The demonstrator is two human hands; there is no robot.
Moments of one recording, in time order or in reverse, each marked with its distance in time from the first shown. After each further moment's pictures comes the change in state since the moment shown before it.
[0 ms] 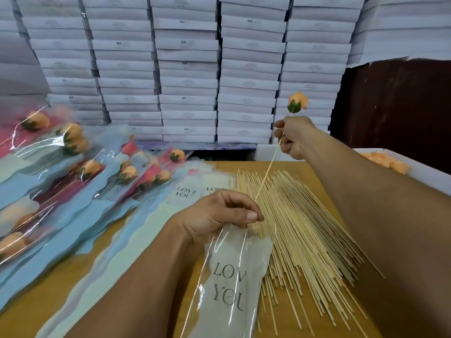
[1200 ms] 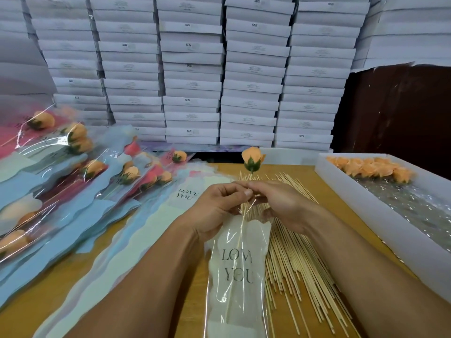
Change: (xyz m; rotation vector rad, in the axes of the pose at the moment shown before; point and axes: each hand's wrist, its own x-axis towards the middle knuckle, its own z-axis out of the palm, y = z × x) left_hand 0.018 -0.012 -0.002 -0.101 0.374 0.065; right_hand -0.094 0.089 -0.004 -0.296 -0.535 -0.120
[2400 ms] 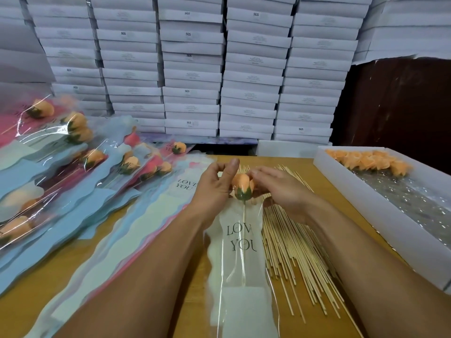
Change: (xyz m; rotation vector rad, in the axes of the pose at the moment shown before) left_hand 0.009 -0.006 0.004 0.205 0.340 0.135; right_hand -0.003 0.009 -0.009 -0.079 0.007 -0.096
